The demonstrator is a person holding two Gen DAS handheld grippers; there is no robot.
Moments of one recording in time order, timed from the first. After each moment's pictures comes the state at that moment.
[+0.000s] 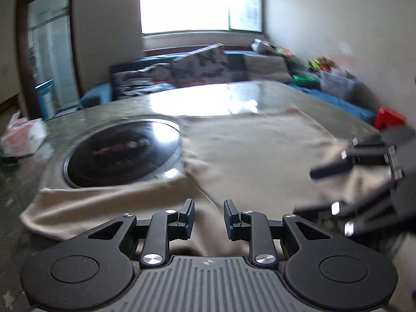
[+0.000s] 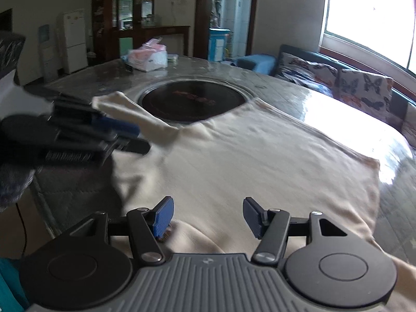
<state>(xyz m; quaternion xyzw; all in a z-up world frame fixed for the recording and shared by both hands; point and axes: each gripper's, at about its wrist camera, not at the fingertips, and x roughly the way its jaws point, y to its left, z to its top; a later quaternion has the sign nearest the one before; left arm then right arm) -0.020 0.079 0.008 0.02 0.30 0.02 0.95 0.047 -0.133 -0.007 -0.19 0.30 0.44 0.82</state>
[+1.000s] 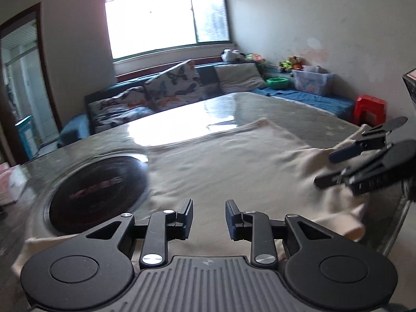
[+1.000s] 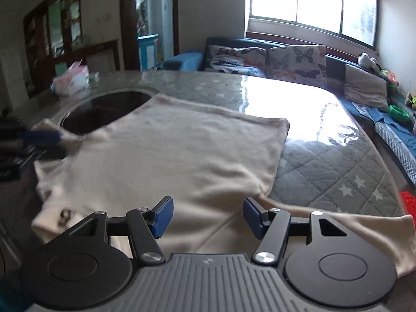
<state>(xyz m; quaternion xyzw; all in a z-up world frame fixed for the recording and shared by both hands) 0.007 0.043 0.023 0.07 0.27 -0.04 0.96 0.086 -0.213 -0.008 -0.13 0.32 0.33 0.88</state>
